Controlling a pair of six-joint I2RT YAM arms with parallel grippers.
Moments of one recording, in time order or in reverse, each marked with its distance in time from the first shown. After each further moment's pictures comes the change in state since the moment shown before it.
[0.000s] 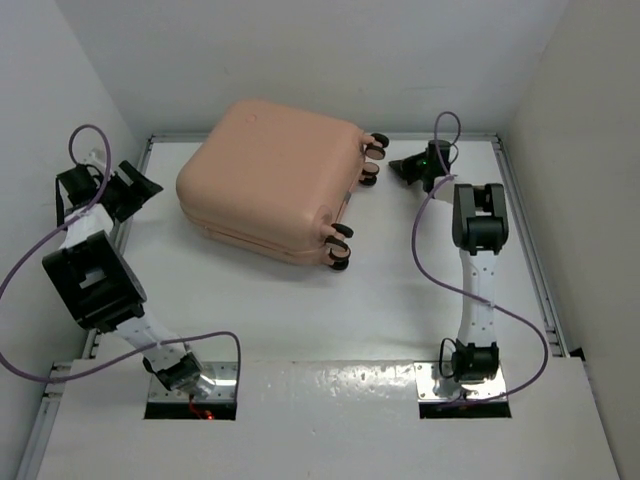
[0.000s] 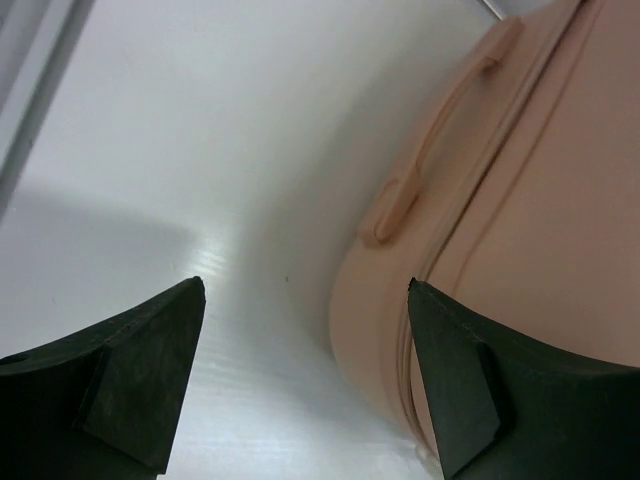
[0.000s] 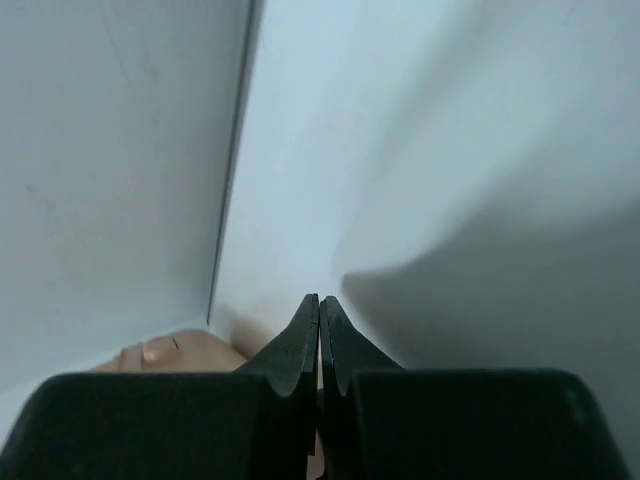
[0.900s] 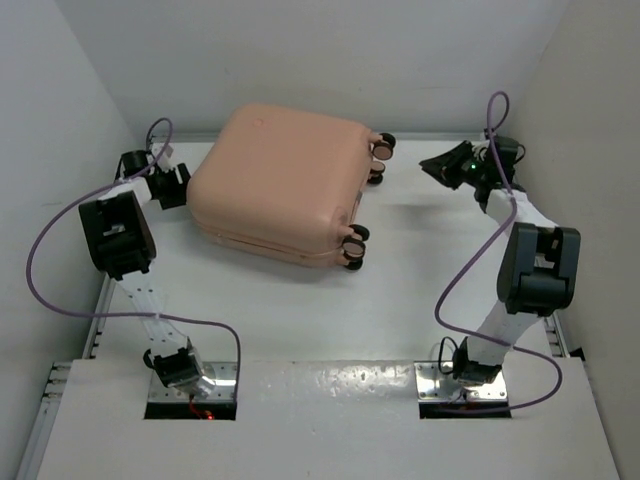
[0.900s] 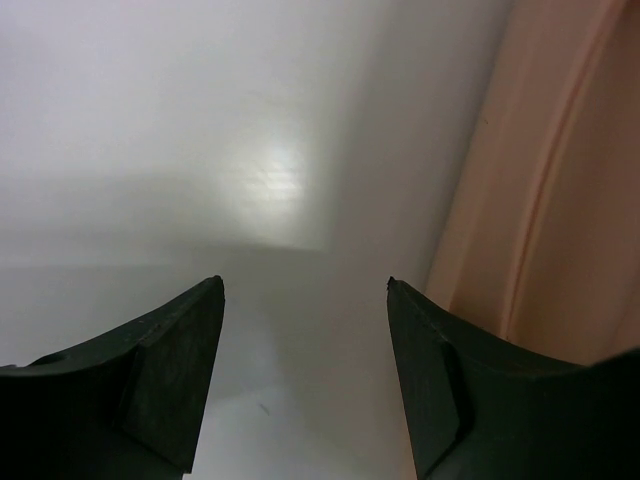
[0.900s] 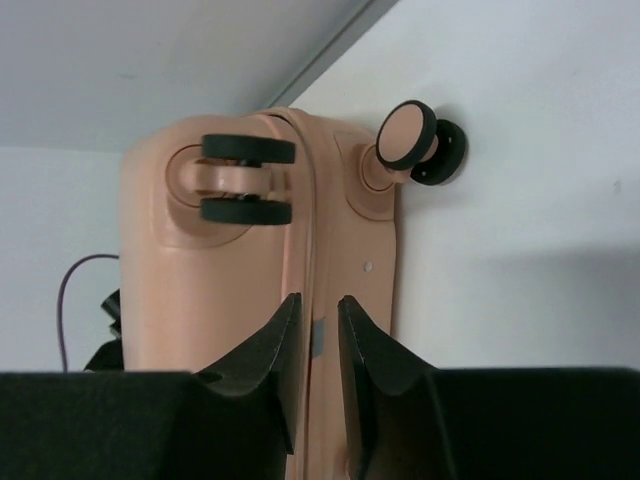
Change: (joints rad) left arm -0.248 0.505 0.402 -0.128 -0.032 0.262; right arm -0.177 -0.734 -0.542 -0.104 -0.346 -0.380
